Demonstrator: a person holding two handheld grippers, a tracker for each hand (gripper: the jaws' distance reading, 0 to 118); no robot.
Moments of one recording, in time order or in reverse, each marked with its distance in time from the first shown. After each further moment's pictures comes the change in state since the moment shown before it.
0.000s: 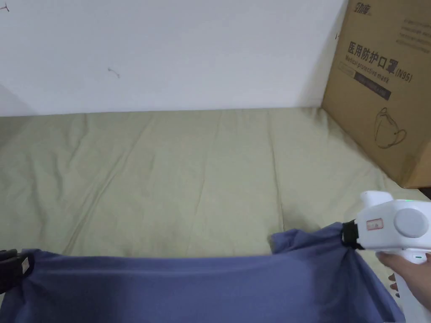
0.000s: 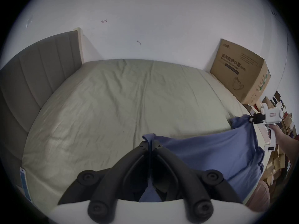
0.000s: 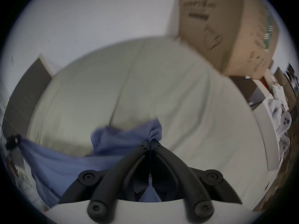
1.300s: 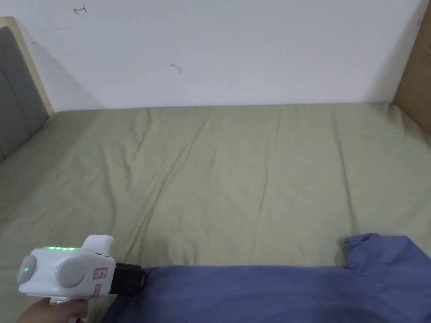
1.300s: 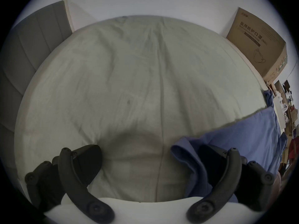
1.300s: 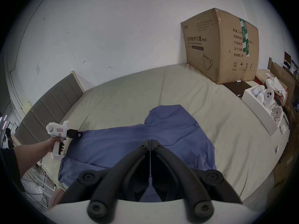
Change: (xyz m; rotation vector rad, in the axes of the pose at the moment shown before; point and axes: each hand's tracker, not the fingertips) left arm -0.060 -0.052 -0.155 -0.307 0.044 -0.071; right arm -0.072 -0.151 0.194 0.205 0.194 -0.023
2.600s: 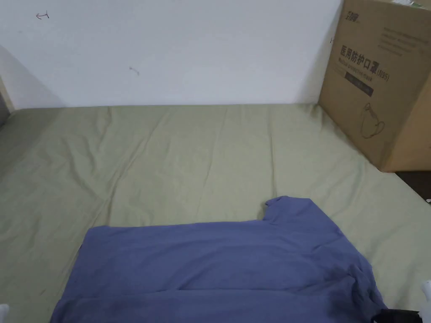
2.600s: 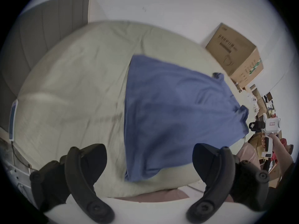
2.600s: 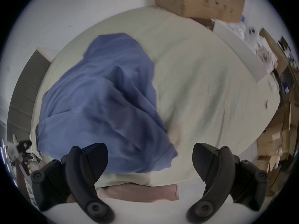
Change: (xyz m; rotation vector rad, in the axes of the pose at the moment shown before) left arm 0.047 -0.193 0.237 0.069 -0.184 0.146; right arm 0.136 -0.072 0.008 -0.497 -0.182 -0.071
